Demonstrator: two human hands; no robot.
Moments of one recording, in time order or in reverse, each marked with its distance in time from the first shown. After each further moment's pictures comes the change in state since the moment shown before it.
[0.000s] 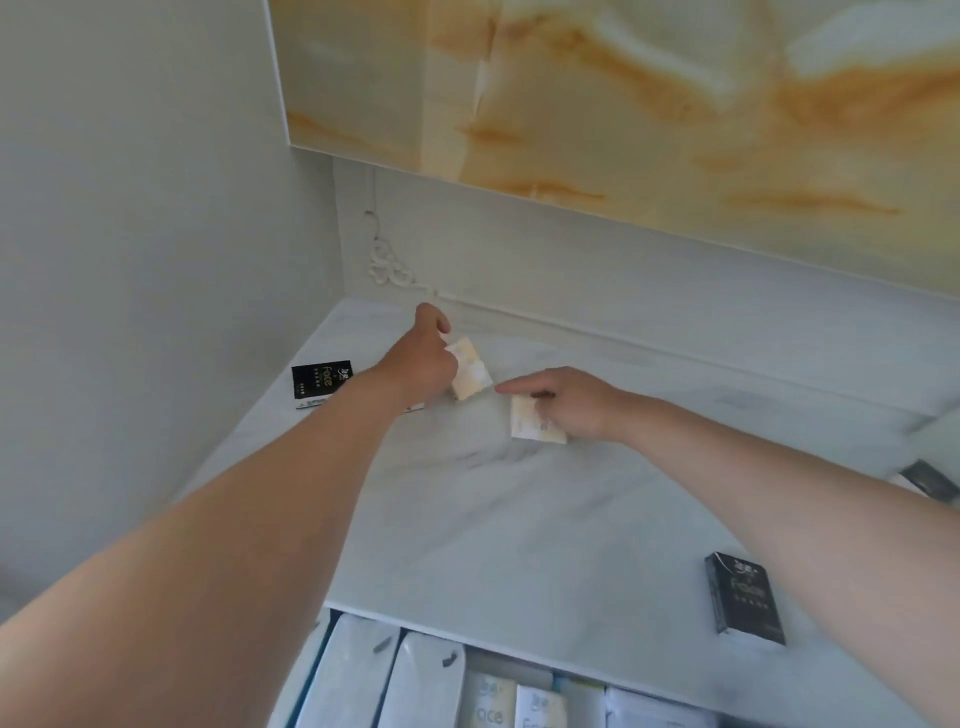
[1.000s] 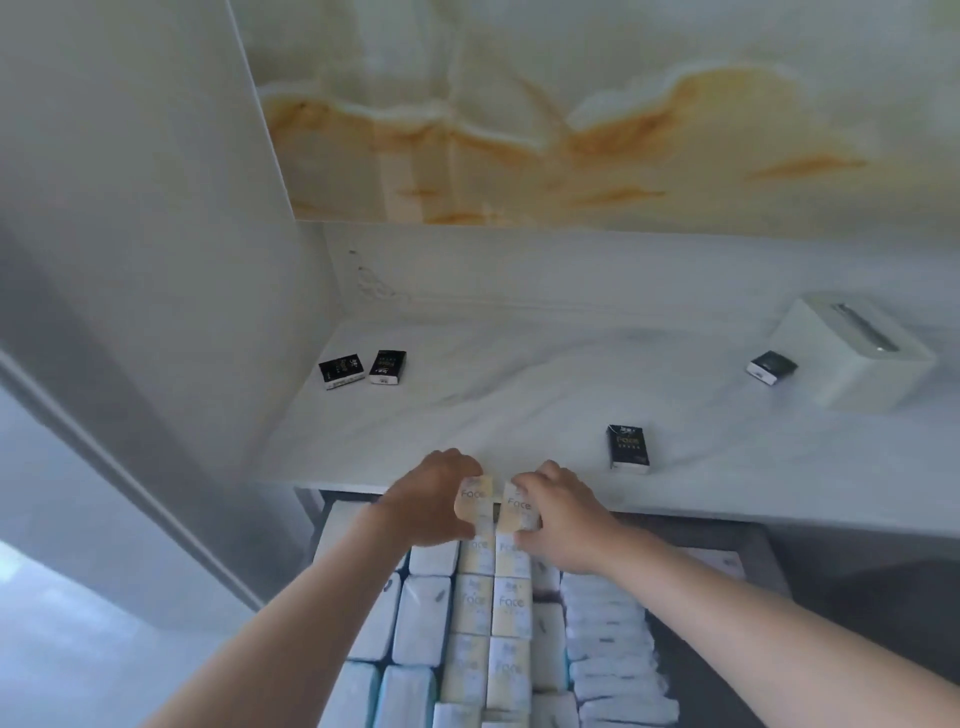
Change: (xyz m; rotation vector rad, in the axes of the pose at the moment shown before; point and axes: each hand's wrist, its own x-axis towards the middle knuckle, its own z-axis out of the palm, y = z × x) left_hand -0.254 0.016 0.044 0.590 -0.349 0.284; right_hand -0.259 -0.034 0.110 -0.095 0.093 0.074
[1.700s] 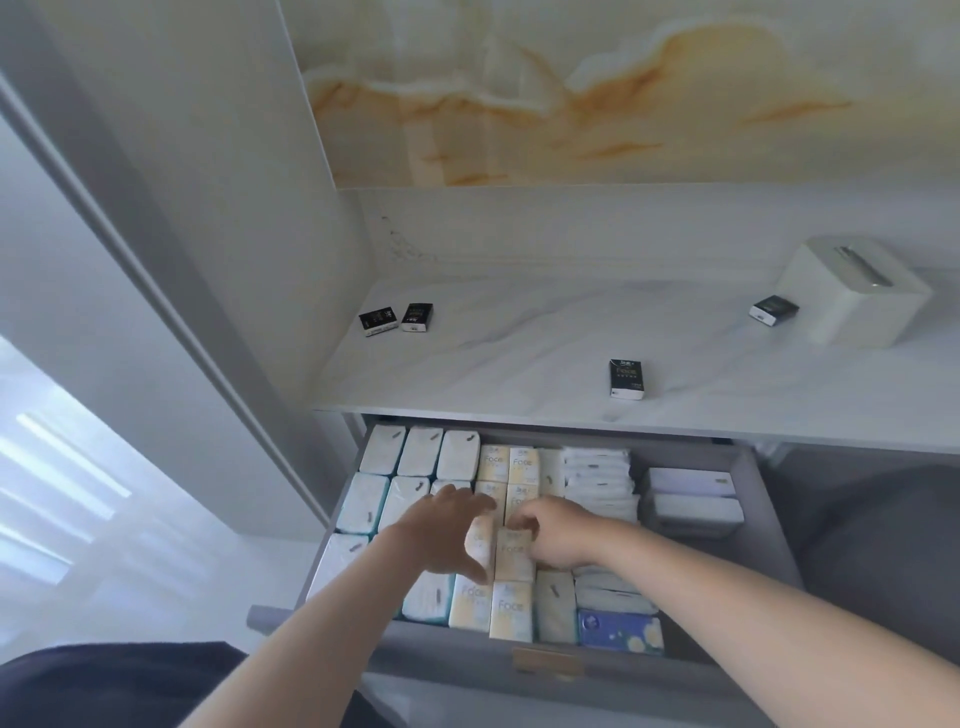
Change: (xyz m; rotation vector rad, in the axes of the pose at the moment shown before) left_hand -0.120 0.028 0.070 0.236 -0.297 -0.081; right_hand -0.079 -0.012 0.075 0.217 -0.345 0.100
